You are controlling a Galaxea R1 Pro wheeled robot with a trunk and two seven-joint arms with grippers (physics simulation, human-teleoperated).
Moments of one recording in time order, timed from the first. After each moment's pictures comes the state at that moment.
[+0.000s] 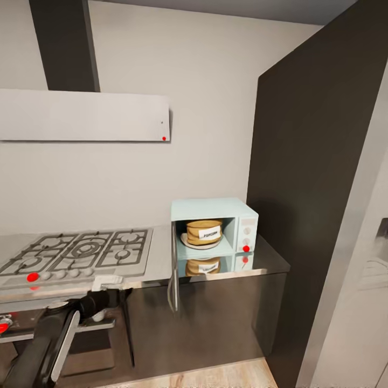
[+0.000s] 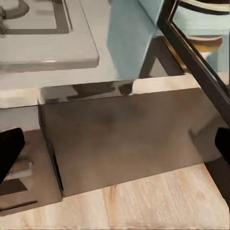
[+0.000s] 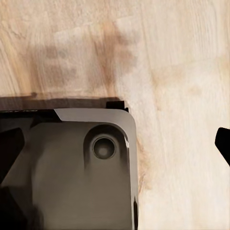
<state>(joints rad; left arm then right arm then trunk) -0.29 0.09 0.17 -1.44 -0.01 0.75 -0.37 -0.12 -0.14 -0.93 0.07 0.86 -0.14 0.13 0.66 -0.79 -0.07</state>
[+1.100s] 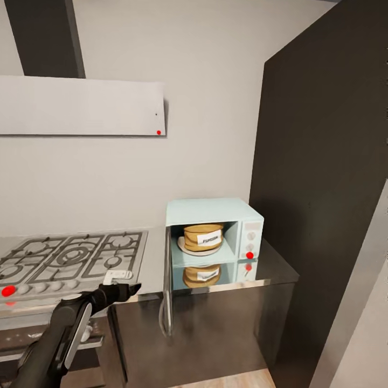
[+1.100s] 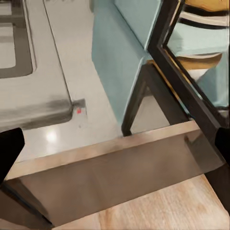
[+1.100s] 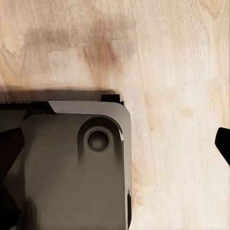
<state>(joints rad) -0.35 0.08 0.11 -1.36 -0.01 0.71 -0.38 -0.12 -0.14 -0.91 0.07 0.86 -0.15 0.12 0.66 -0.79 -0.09</state>
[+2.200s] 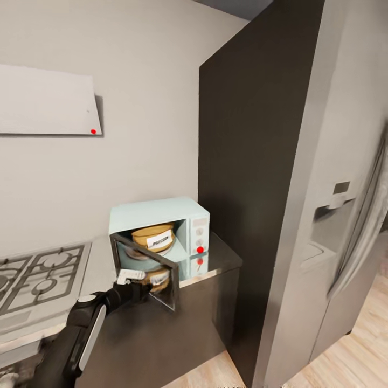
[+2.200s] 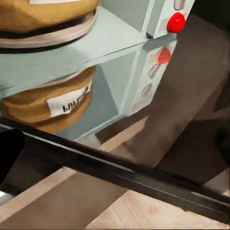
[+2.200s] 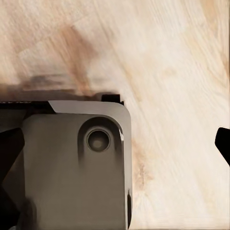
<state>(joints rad) -0.35 0.03 0.05 -1.34 -0.01 0.62 -0.37 -0.12 -0.14 -0.91 0.07 0.86 -0.15 0.12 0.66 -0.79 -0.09</state>
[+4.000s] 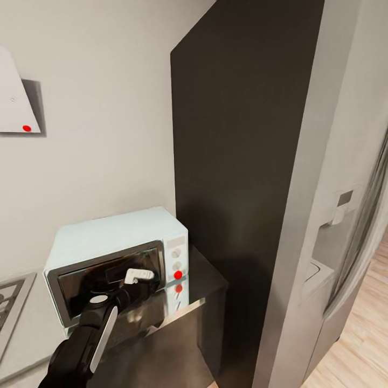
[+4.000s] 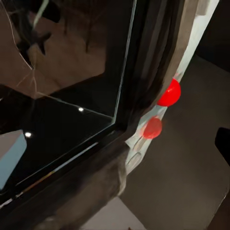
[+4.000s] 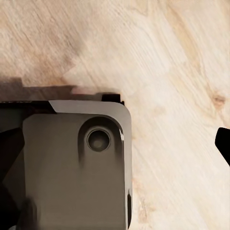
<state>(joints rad) -0.35 -0.02 -0.01 -1.33 -0.01 0.58 -0.25 -0.12 -0.14 -0.91 0.07 0.86 -0.15 0.12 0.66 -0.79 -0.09</state>
